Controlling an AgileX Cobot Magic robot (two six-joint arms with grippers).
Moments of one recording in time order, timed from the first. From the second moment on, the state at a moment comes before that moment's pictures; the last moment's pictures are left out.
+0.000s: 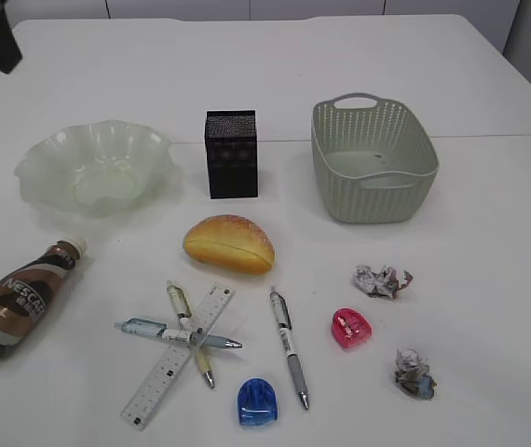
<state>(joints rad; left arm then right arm) -0.23 1.66 -1.73 0.01 1.23 0.20 0.07 0.90 -0.88 -0.04 1.25 0.07</state>
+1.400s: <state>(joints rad) -0.52 2.16 -1.74 -0.17 0.89 0.76 0.07 1.31 -1.04 0.02 1.23 0.12</state>
